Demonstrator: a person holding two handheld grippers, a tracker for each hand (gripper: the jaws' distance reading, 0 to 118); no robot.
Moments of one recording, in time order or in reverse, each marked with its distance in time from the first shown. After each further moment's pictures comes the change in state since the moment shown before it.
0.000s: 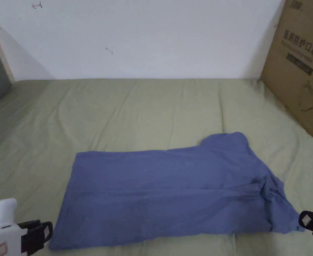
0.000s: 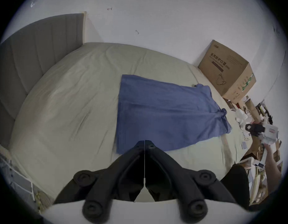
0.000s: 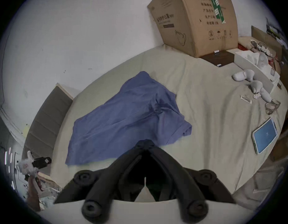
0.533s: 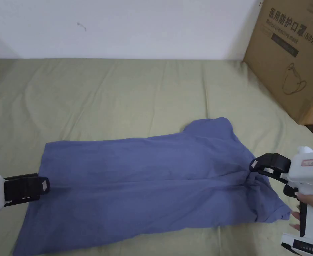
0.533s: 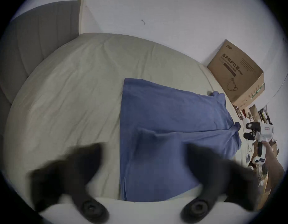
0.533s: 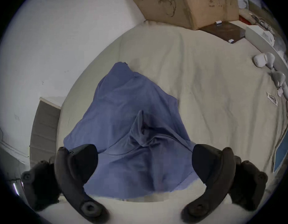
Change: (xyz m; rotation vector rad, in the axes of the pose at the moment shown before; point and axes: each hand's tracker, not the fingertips) left arm -0.025 0.075 -0.103 -0.061 -0.014 0.032; right arm 0.010 0.086 -0.143 -0.170 -0.052 -0.197
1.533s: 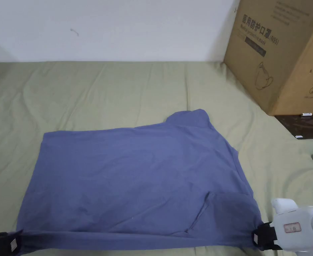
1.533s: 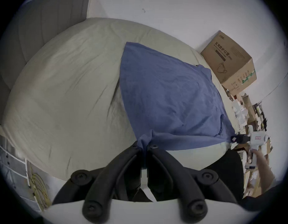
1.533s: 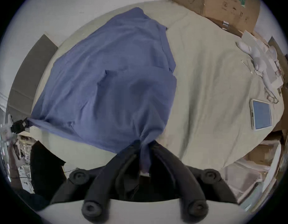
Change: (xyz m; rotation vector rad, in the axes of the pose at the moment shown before) left arm 0.025 -0.144 0.115 -0.108 -0.002 -0.009; right arm 0.067 -0.149 0.084 -0.249 -0.178 0.416
